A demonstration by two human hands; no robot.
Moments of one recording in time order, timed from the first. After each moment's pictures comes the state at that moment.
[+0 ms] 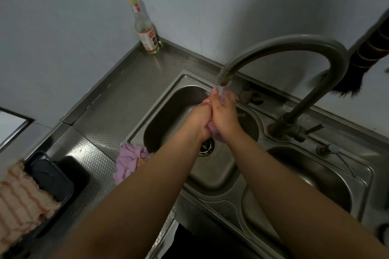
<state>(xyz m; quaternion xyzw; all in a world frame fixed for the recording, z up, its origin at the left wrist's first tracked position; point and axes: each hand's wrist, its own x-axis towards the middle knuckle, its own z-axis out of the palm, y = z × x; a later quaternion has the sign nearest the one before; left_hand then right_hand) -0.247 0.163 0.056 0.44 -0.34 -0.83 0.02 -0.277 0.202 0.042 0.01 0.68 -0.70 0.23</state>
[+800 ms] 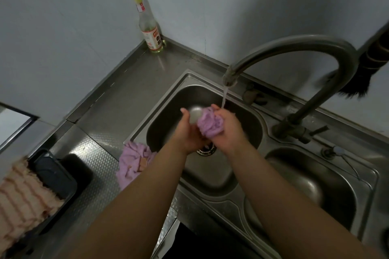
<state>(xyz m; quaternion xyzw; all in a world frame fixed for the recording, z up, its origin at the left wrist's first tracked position) -0.196 0.128 -0.001 0.44 -0.23 -0.86 -0.10 -0.264 0.218 0.033 0.22 0.39 -0.76 0.48</state>
